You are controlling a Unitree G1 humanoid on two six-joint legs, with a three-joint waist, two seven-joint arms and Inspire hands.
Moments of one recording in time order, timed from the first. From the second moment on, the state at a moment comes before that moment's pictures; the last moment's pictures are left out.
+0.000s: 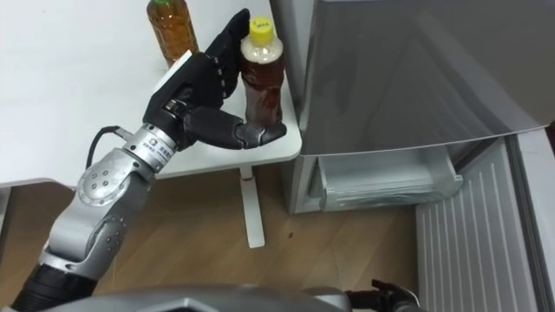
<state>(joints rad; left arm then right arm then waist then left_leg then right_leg) 0.07 0.22 -0.27 -0.14 -0.32 0.02 -0.25 0.06 -0.26 0.12 1.33 0.25 0.00 0.16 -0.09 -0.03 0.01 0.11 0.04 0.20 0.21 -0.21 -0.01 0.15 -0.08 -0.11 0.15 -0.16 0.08</state>
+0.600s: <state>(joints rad) -0.01 0.22 -0.22 -0.07 -0.32 0.02 -0.25 0.06 -0.26 0.06 1.32 0.22 0.00 0.15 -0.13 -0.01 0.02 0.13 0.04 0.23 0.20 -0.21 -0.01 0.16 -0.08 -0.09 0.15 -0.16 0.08</state>
